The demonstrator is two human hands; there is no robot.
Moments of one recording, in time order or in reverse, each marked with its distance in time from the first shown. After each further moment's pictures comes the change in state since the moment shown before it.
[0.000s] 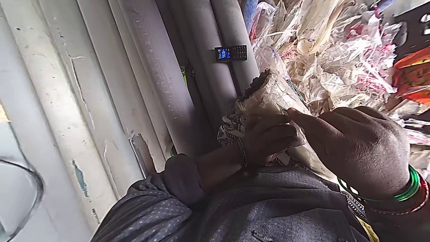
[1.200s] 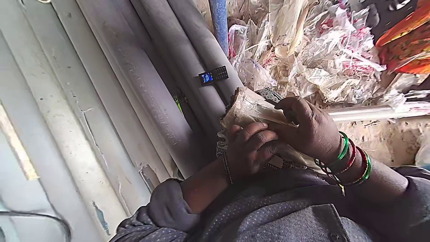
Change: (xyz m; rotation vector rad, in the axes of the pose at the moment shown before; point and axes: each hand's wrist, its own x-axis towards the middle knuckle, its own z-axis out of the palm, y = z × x) left_hand 0.021 0.004 -0.027 0.176 -0.242 0.000; right_hand -0.016 0.016 0.042 0.387 0.059 0.389
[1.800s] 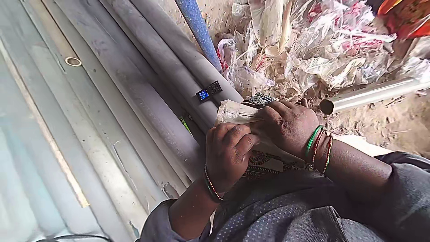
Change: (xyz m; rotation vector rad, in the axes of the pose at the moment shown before) left_hand 0.042 -0.006 -0.036 0.094 -0.166 -0.072; right_hand 0.005 -0.002 0.011 -0.161 0.102 -0.121
